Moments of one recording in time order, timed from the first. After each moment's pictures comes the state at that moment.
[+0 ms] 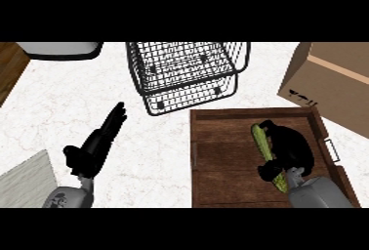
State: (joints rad) left arm -0.10 0.16 -0.13 -1.38 0.07 -0.05 -0.09; right arm -0.19 -0.33 0.37 -1.50 0.79 0.15 0.69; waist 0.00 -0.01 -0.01
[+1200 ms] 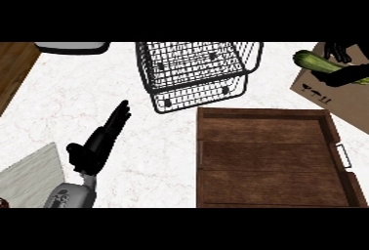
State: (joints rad) left arm -0.12 0.15 -0.13 -1.37 0.06 -0.08 -0.09; right arm -0.83 -0.62 -0.06 -0.75 0.45 0.26 -0.35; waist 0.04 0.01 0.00
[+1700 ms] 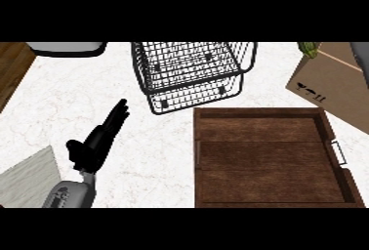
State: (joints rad) left arm -0.14 0.15 -0.10 -1.34 0.05 -0.08 -0.09; right arm -1.16 -0.49 -0.09 -0.68 0.42 0.33 -0.15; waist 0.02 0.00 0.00
